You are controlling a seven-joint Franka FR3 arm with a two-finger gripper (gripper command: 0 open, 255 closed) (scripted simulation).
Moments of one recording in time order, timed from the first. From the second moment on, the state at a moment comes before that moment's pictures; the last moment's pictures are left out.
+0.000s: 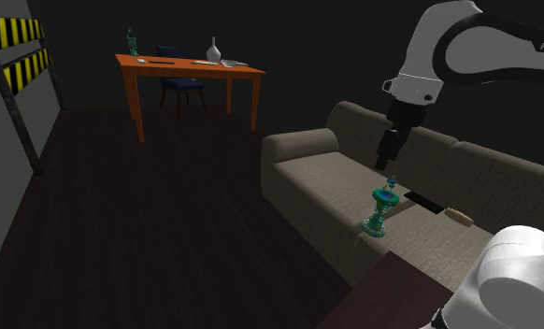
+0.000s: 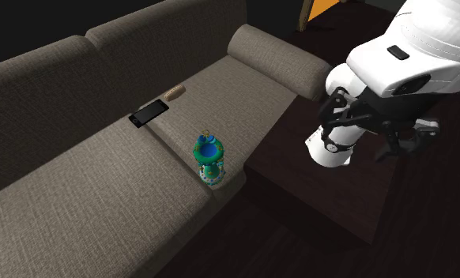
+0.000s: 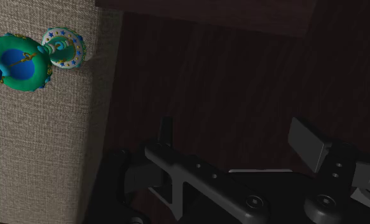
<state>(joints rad) 0.00 -0.83 -0.01 -2.42 -0.02 1.61 -0.13</state>
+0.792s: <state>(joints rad) -0.12 -0.65 -0.16 -2.43 -0.11 1.81 -0.17</state>
